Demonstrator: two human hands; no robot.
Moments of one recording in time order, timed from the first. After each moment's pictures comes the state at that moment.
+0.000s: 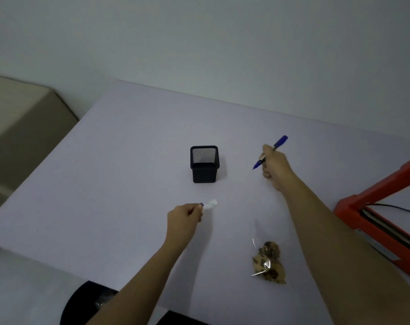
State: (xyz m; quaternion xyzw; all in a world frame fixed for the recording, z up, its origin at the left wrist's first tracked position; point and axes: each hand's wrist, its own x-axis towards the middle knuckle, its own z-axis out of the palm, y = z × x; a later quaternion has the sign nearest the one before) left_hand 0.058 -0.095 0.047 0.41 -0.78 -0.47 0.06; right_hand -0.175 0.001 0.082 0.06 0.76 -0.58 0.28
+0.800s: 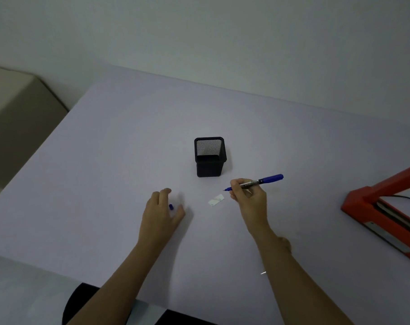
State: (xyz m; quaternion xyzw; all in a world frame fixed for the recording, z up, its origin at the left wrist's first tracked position) left_hand 0.094 -0.155 -0.001 0.35 -0.89 -0.27 0.10; right_hand -0.054 -0.008 0.013 -0.02 0.67 -0.71 0.21
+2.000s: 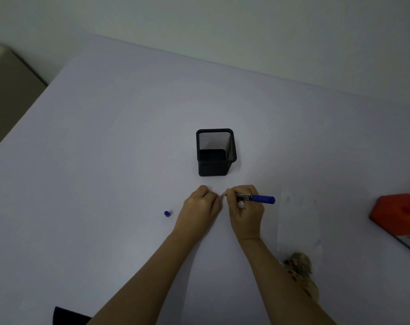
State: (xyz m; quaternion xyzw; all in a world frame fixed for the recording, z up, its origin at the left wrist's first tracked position) left_hand 0.011 -0.138 -0.065 0.14 -0.94 -0.25 0.19; right_hand -0.058 -0.035 -0.070 -0.26 0.78 -0.56 -0.04
